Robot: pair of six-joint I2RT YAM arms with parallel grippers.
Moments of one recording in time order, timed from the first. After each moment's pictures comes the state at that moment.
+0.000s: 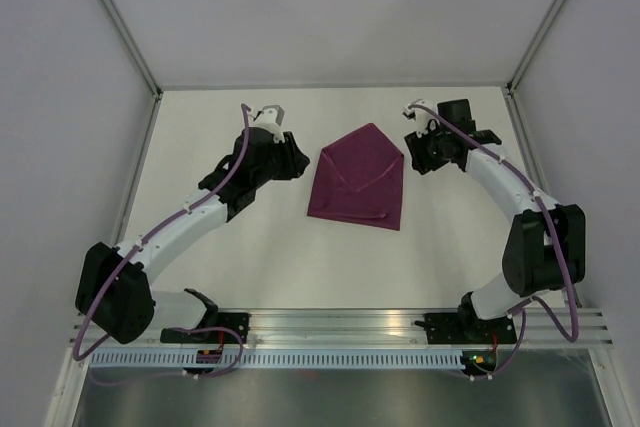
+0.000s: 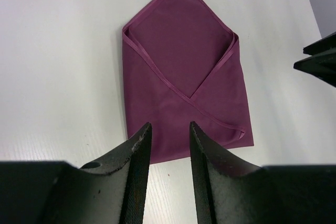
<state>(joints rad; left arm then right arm) -0.55 1.31 0.96 -0.08 -0.03 -0.48 0.14 1.58 1.22 -0.55 -0.19 -0.32</state>
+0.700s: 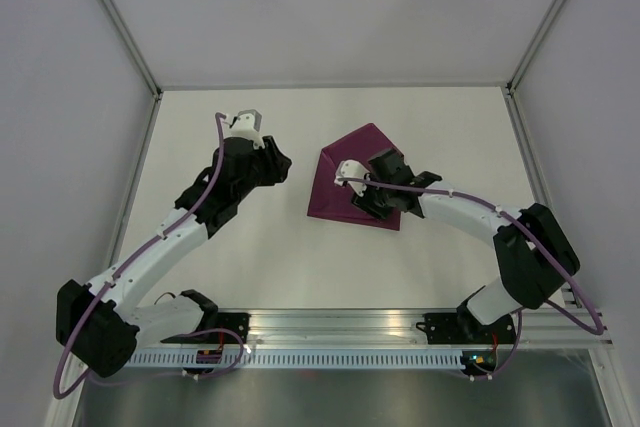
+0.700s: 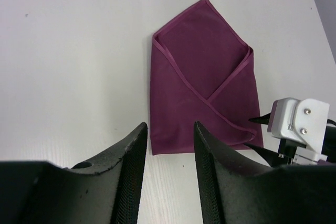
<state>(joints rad) -0.55 1.12 0.90 -0.18 -0.14 -0.48 0.61 1.53 0.95 -0.36 -0.12 -0.51</state>
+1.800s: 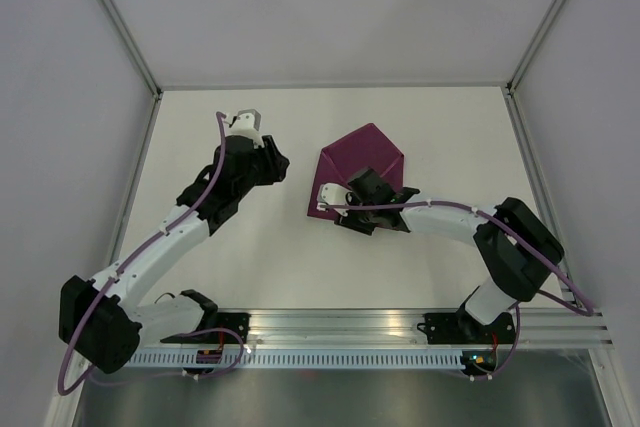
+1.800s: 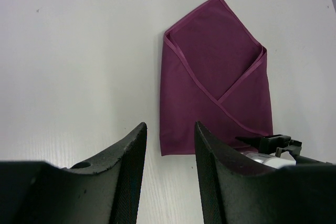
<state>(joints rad) -0.52 1.13 0.90 -0.19 -0.15 -0.47 0.76 1.61 0.89 -0.23 -0.05 -0.59</state>
